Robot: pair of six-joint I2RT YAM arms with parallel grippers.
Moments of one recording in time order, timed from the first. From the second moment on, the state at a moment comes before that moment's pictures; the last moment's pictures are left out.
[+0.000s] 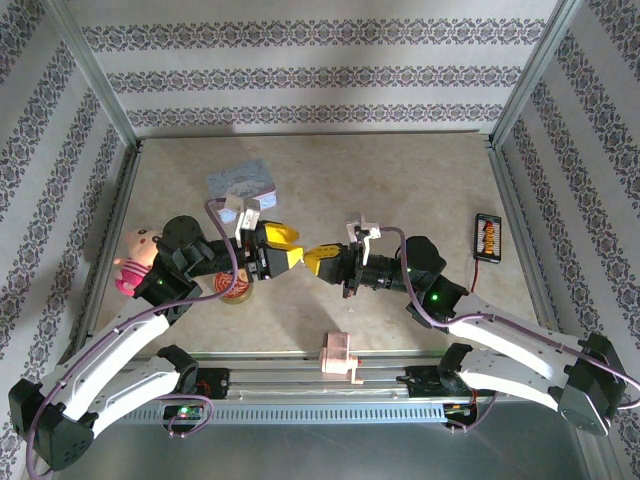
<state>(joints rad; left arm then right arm) -0.54 0.86 0.76 0.15 0.76 -0.53 0.86 0.97 0.61 0.49 -0.53 0.59</state>
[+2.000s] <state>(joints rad) -0.44 1.93 1.23 -0.33 -0.58 -0.62 0.74 0.90 0.55 -0.02 -0.08 0.73</state>
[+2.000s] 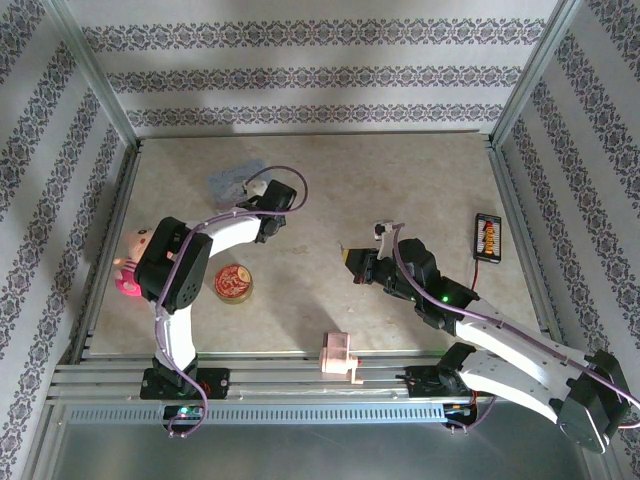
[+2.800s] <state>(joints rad) -0.36 2.00 1.22 -0.28 -0.42 -0.66 0.73 0.92 0.55 -0.02 -0.09 0.73</state>
